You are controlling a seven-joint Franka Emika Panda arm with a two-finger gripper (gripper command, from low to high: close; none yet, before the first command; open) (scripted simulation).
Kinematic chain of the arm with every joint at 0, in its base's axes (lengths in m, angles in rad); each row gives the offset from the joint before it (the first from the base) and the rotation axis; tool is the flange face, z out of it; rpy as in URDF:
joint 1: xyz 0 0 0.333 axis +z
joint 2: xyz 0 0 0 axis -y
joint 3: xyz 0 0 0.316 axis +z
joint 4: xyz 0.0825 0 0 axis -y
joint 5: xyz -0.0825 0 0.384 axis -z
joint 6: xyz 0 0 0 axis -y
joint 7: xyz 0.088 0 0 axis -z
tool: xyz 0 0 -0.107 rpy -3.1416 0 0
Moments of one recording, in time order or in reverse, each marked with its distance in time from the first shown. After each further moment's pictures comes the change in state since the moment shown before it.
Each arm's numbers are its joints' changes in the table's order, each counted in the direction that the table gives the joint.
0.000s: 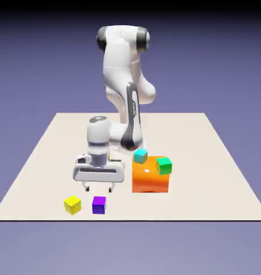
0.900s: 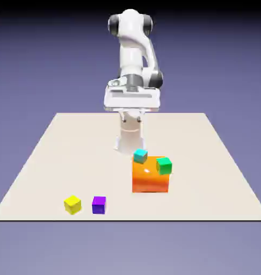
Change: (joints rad) arm 0.245 0.918 -0.062 -0.306 0.475 -0.096 0.555
